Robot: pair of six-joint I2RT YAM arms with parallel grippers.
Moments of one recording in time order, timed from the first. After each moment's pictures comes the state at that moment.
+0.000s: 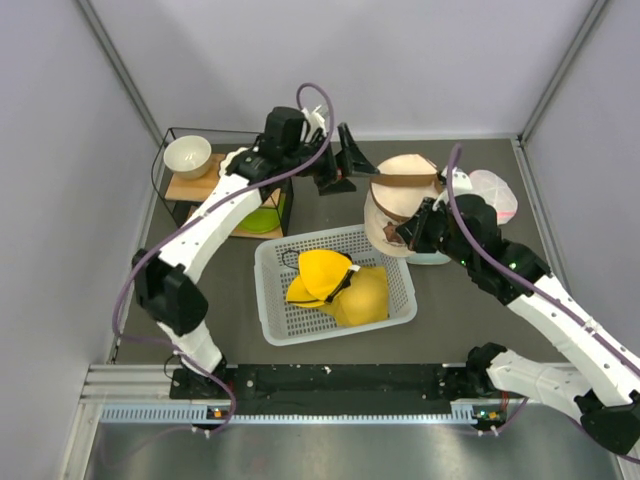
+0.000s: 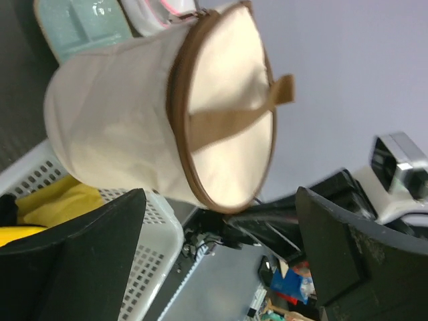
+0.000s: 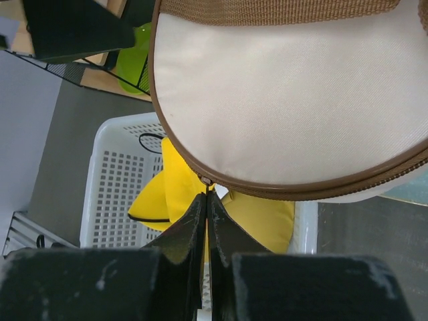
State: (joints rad) left arm -0.54 1.76 1.78 -0.48 0.62 -0.85; right arm 0.66 0.93 1.04 -0.54 0.12 0.59
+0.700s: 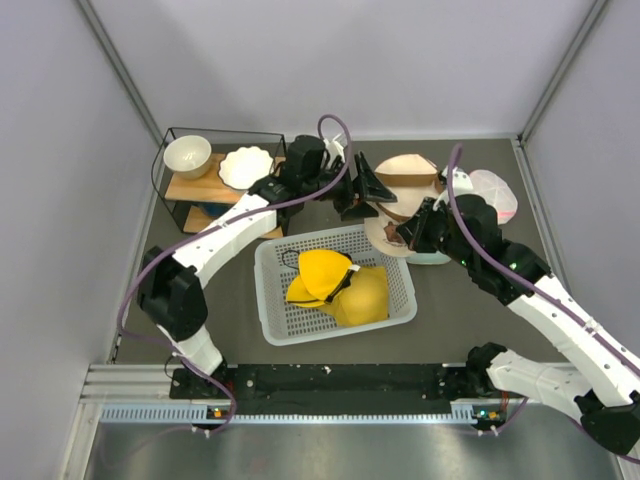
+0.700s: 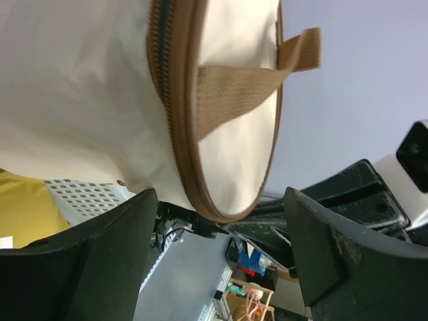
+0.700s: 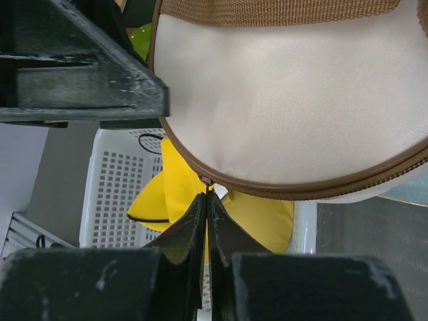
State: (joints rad) left arm -0.64 1.68 1.50 -0.22 0.65 -1.05; right arm 0.66 0.93 1.04 -0.54 0.12 0.59
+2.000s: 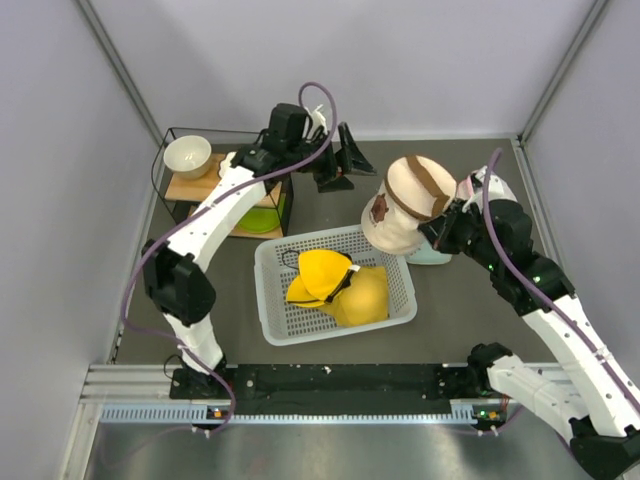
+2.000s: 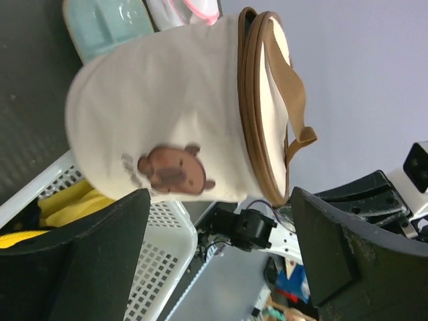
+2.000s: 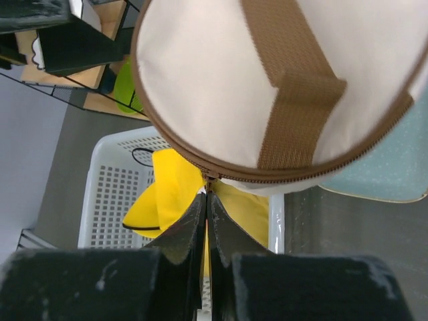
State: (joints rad) left arm -0.52 1.82 1.82 -0.52 0.65 -0.83; right arm 0.45 0.81 0.98 -0.54 -0.03 0.54
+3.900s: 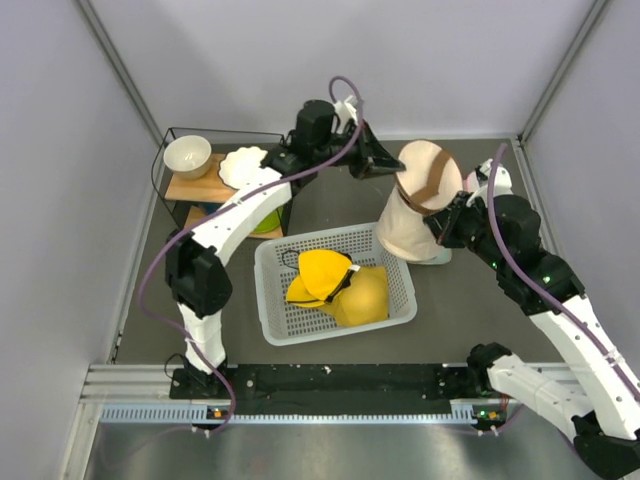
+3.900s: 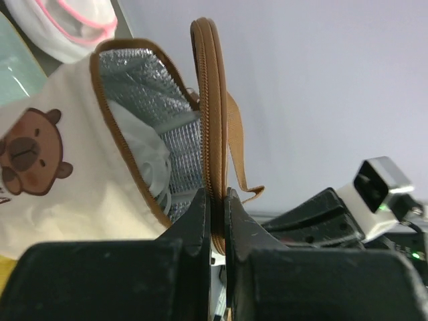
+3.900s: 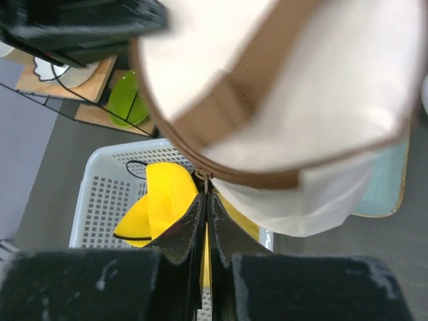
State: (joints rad) left arm -0.64 1.93 1.91 -0.23 0.70 -1.07; right arm 0.50 0.82 1.07 -0.58 0.06 0.50
